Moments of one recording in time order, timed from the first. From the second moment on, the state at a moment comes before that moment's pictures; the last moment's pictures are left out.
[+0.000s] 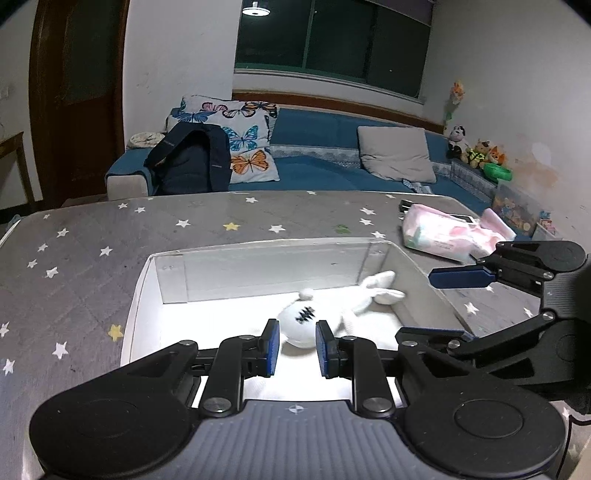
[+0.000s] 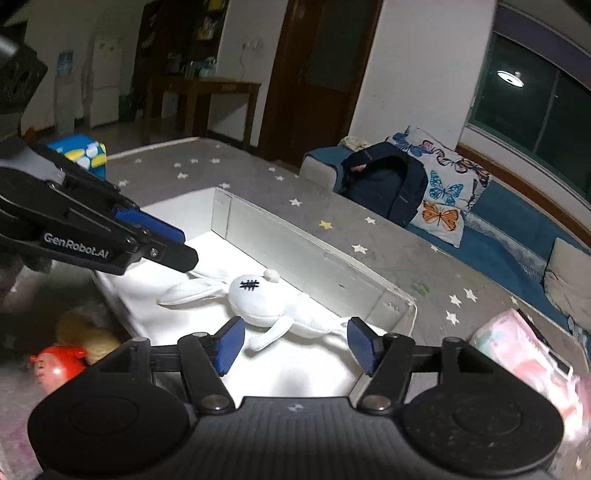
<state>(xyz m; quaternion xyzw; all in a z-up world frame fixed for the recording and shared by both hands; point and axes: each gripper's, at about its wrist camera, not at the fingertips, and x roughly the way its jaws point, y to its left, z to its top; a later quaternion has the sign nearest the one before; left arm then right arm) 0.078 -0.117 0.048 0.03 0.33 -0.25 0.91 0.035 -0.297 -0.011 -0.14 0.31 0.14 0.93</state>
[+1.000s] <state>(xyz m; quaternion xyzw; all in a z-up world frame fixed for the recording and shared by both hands) -0.006 -0.133 0.018 -0.01 0.37 -0.30 0.88 -0.096 -0.307 -0.043 -0.06 0.31 0.10 0.94</state>
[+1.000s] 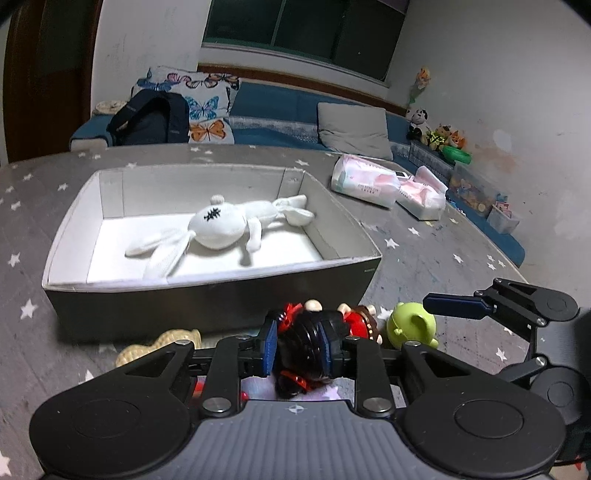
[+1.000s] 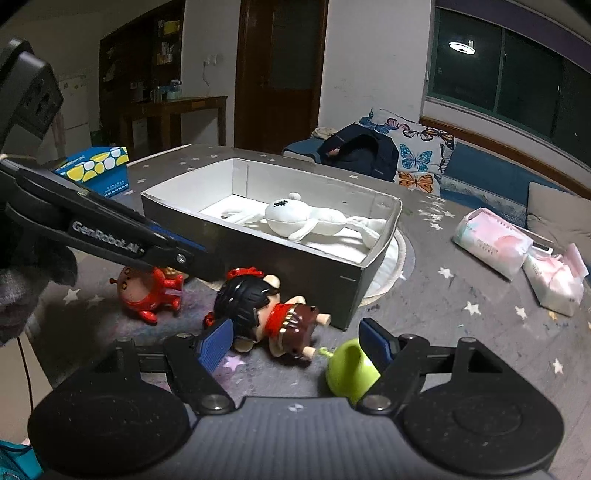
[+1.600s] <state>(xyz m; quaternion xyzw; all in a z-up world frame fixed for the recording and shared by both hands) -0.021 -0.176 0.025 -0.02 0.37 -0.37 0.85 -0.108 -0.343 -0.061 -0.03 0.31 0.03 0.95</state>
